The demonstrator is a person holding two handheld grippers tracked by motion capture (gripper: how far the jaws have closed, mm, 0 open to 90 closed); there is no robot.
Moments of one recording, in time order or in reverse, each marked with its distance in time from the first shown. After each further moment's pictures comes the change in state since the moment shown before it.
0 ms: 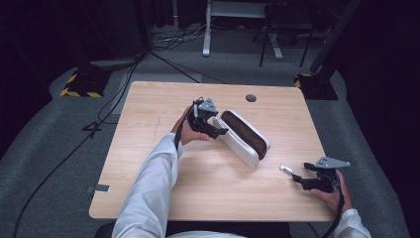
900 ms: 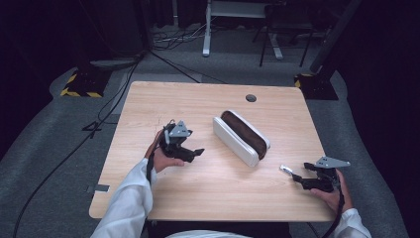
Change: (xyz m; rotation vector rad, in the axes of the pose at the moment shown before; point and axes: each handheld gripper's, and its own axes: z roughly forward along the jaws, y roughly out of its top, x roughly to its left) left arm -0.046 -0.059 -0.065 -0.019 0.111 -0.031; right arm -0.001 0.000 0.000 0.001 0.000 0.003
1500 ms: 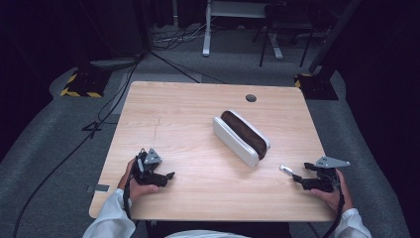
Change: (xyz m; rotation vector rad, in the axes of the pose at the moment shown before) left arm -0.012 -0.123 -0.040 0.179 0.168 -0.199; right arm 0.001 0.001 0.000 0.008 -0.009 -0.006
